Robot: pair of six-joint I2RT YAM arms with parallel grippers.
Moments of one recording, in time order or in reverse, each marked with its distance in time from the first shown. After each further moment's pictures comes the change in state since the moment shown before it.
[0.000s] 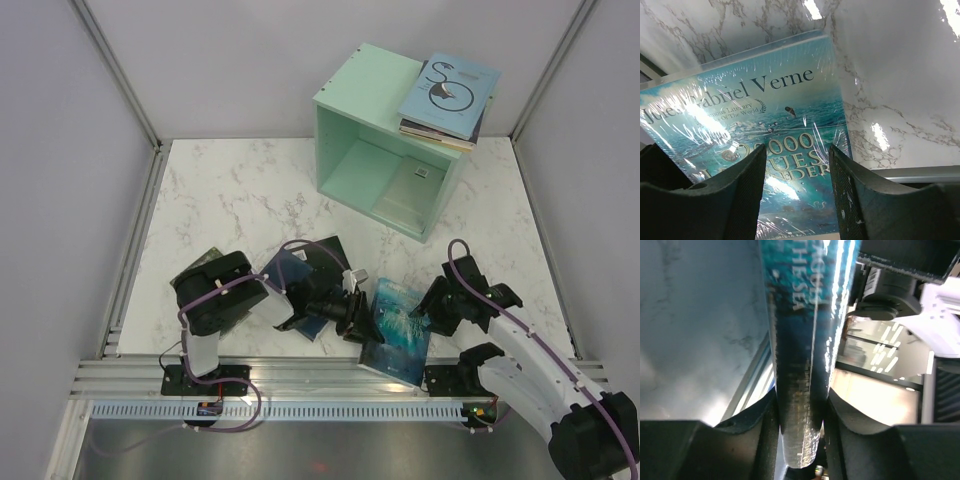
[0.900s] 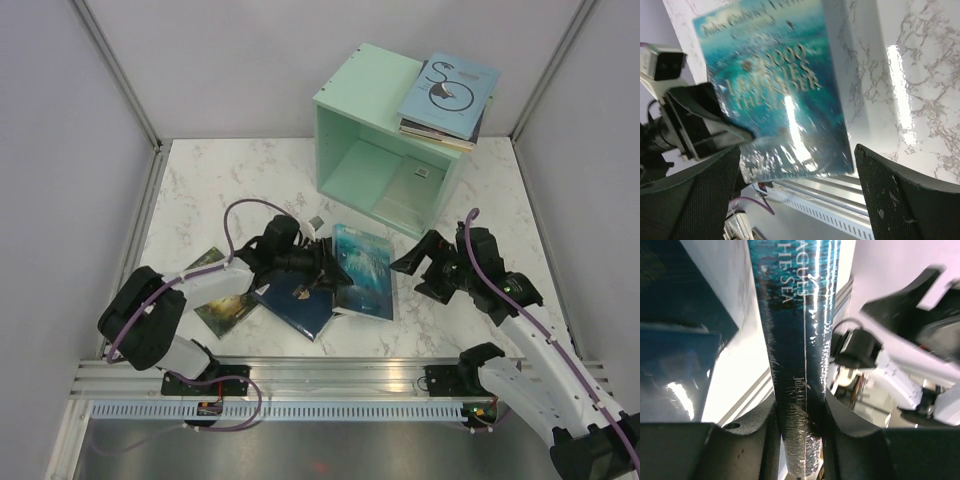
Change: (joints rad) left arm 0.295 -0.381 0.115 -0.677 -0.062 0.176; right arm 0.004 -0.056 0.236 0.138 -0.109 -0.005
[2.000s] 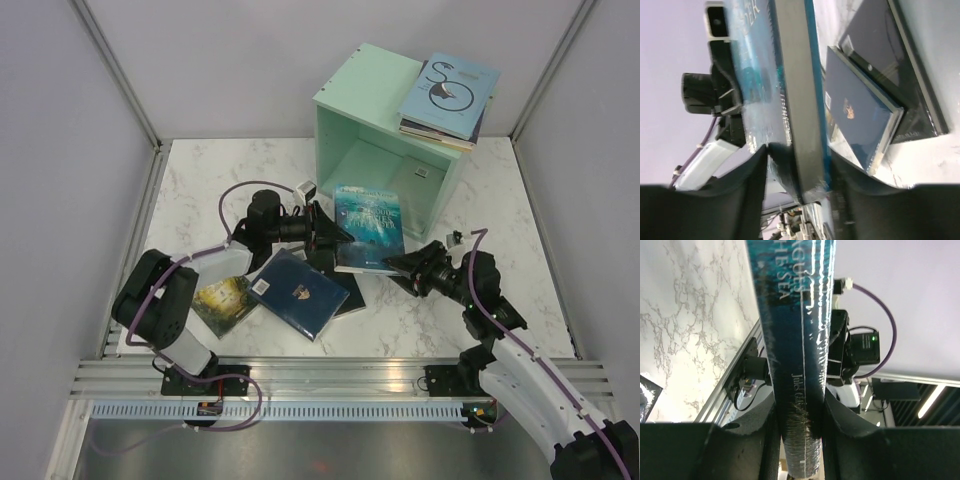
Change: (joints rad) left arm 0.187 0.092 0.101 0.422 0.224 -0.280; right arm 0.000 -0.126 -0.365 0.687 -0.219 0.394
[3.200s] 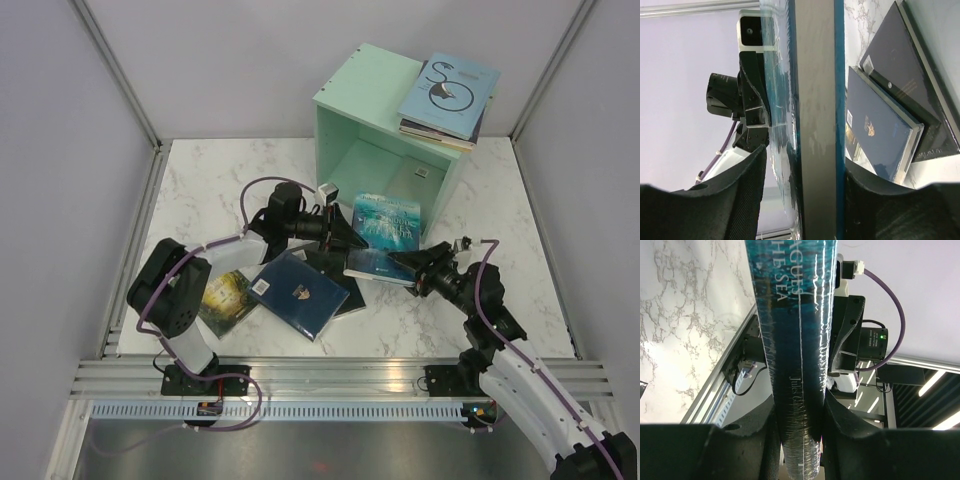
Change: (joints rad) left arm -0.058 0.116 0.154 -0.165 0.073 0.061; right arm 0.005 -0.093 -0.093 0.154 0.101 0.145
